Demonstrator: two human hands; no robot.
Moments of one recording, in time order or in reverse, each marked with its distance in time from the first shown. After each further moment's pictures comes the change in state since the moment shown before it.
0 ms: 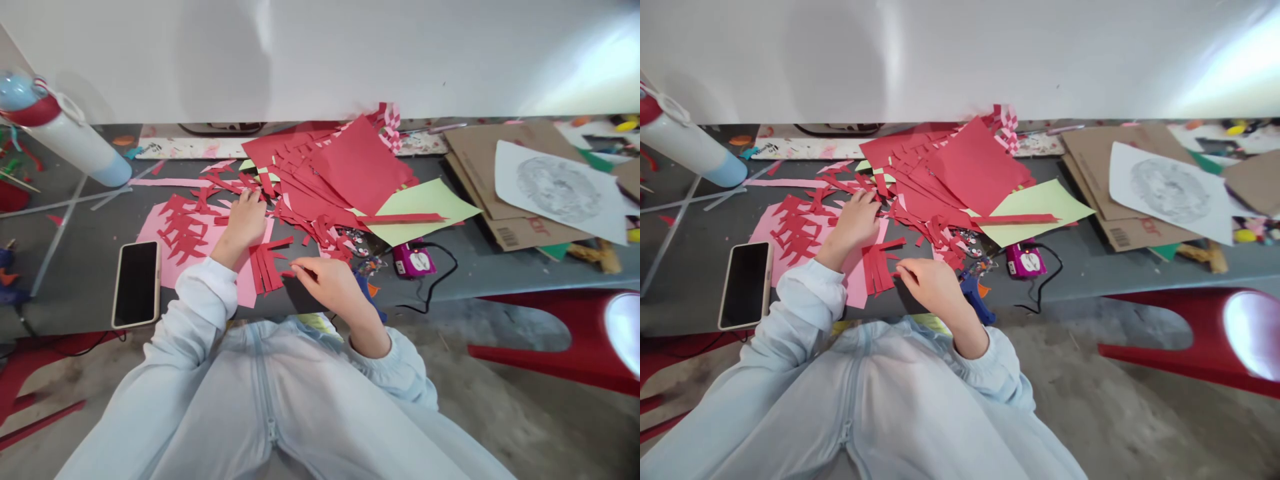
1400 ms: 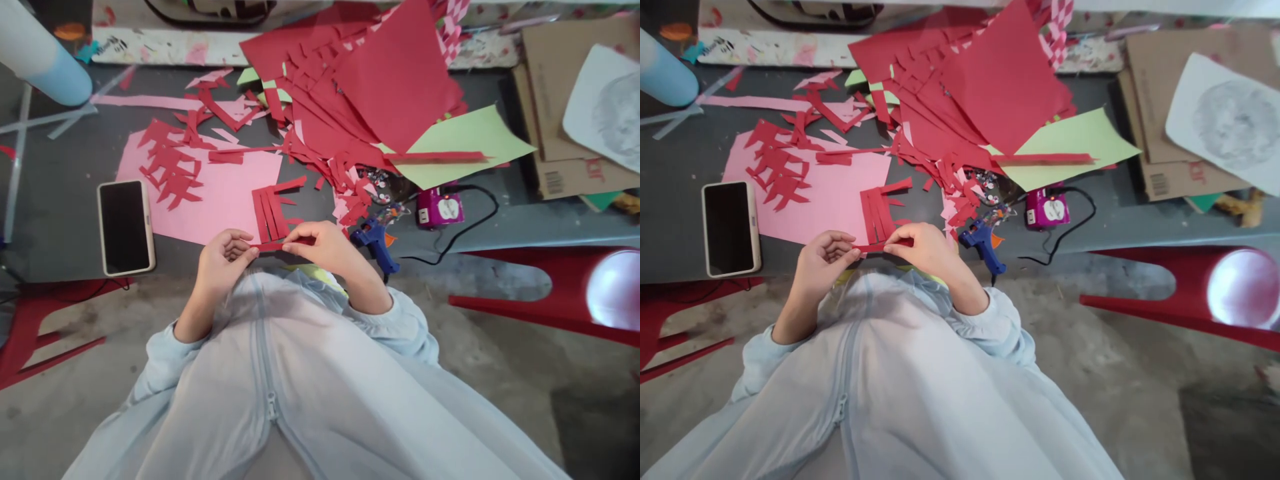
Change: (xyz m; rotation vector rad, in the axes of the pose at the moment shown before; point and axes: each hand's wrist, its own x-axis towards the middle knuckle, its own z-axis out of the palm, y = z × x) left_hand -0.185 0.021 0.026 -1.301 0.066 -0.471; right_hand -0.015 -0.003 0.028 0.420 -0.173 0.187
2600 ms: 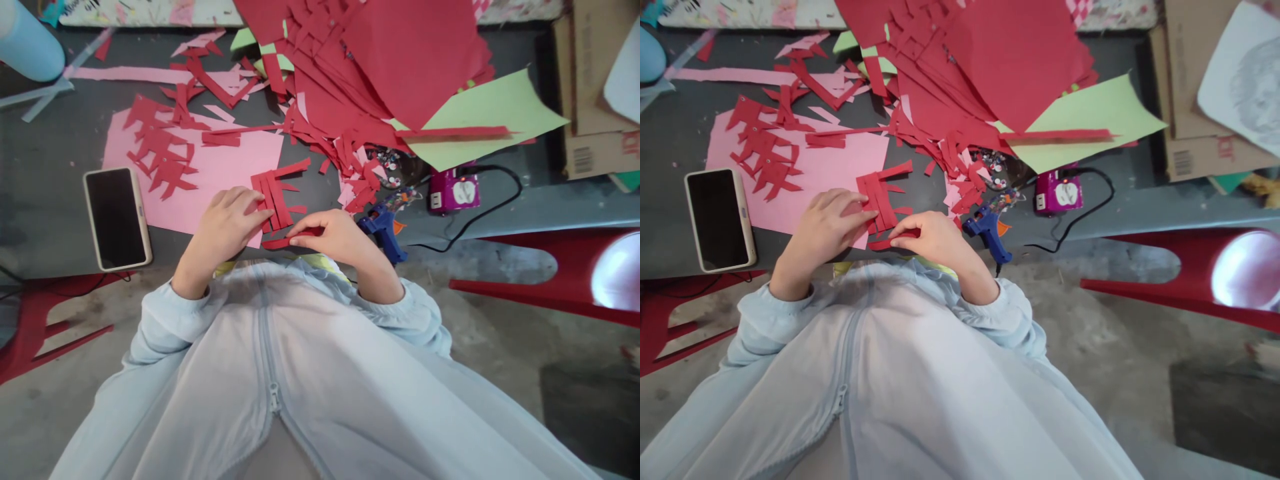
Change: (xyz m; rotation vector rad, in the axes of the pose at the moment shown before) left_hand 0.050 0.017 -0.012 1.089 -0.285 0.795; right_hand -0.002 0.007 -0.008 0.030 -0.051 0.001
